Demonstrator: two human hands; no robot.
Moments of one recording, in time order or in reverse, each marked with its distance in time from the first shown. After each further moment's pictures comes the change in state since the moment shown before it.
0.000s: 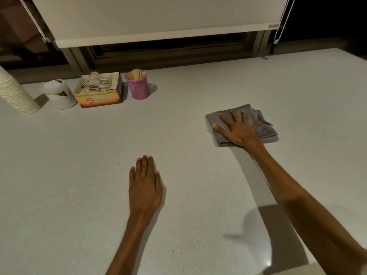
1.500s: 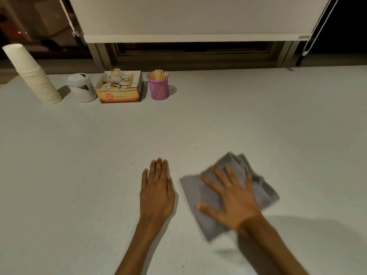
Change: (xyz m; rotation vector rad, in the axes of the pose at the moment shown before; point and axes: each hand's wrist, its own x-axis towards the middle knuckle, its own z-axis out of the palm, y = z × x) left_hand 0.003 -0.004 0.002 -0.028 0.029 0.003; right_hand -0.165 -0.082 0.048 -0.109 0.008 -0.414
